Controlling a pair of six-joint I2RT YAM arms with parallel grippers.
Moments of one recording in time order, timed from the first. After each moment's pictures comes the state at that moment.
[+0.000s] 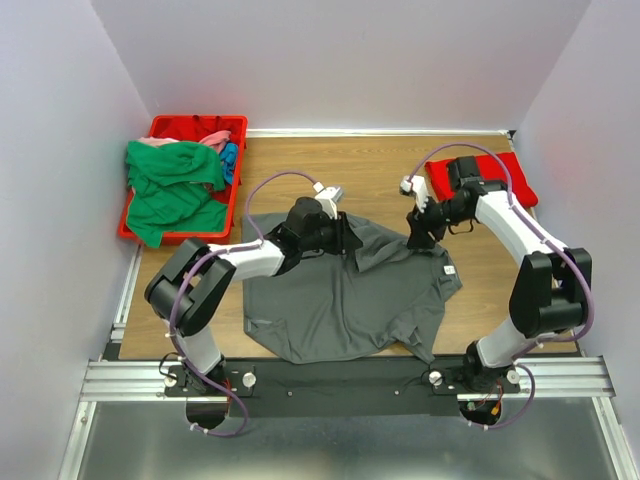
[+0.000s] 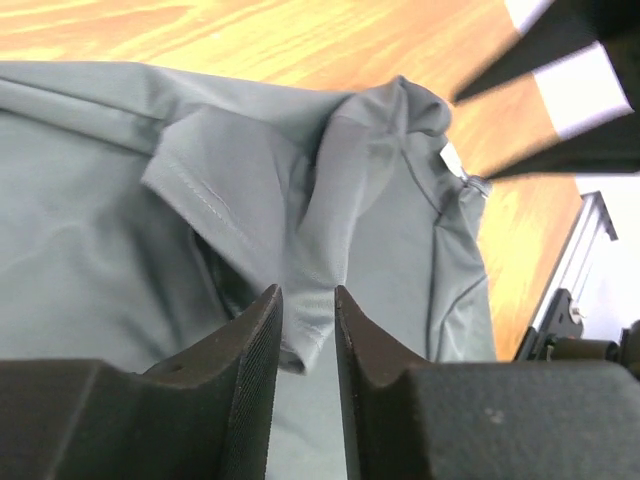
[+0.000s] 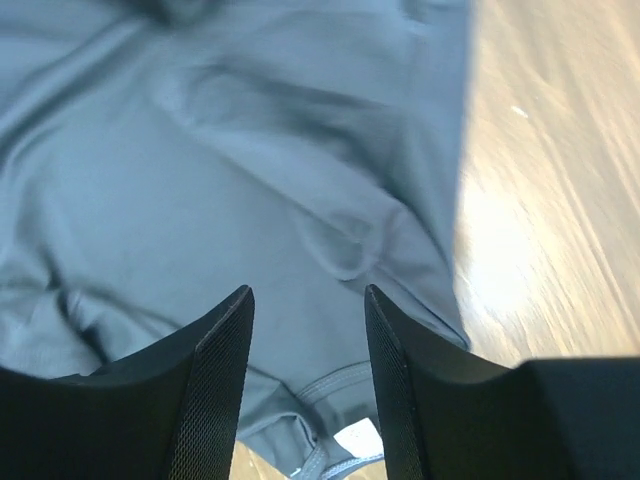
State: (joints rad) left arm -0.67 1.73 0.88 0.43 0.35 -0.59; right arm 0.13 1.60 1.21 -0.83 -0.66 -0.80
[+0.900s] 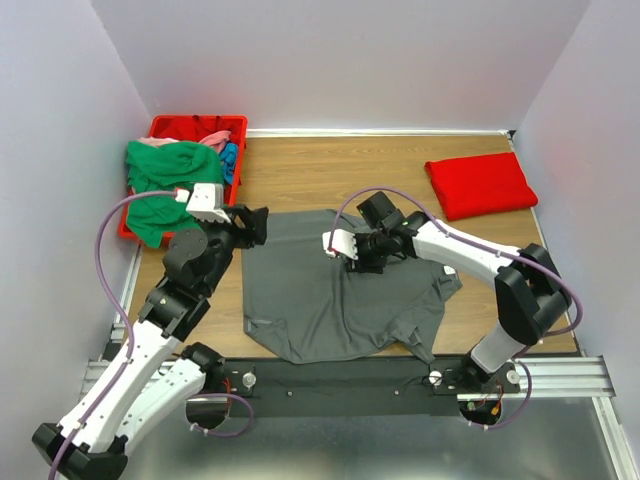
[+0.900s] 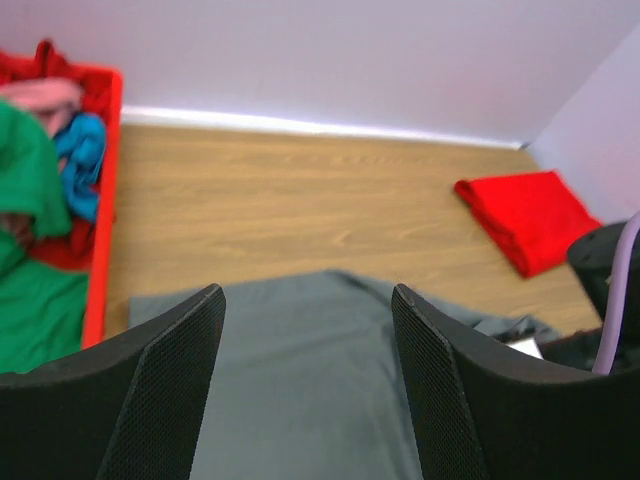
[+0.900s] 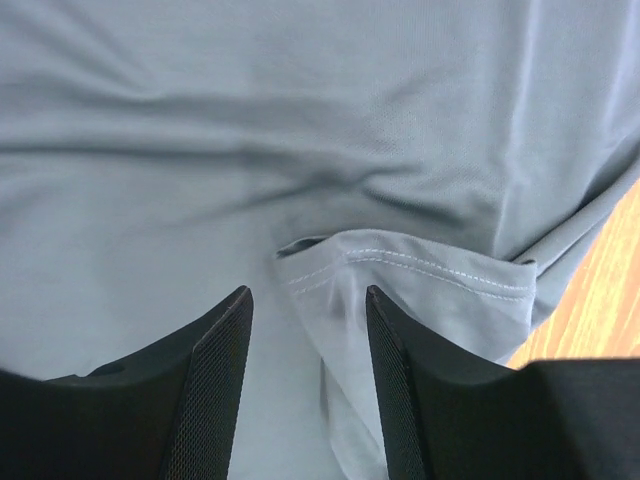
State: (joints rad) left arm -0.52 0.68 0.75 -0.08 -0.24 -0.31; right arm 0.69 1.62 1.11 -0.57 -0.33 -0.96
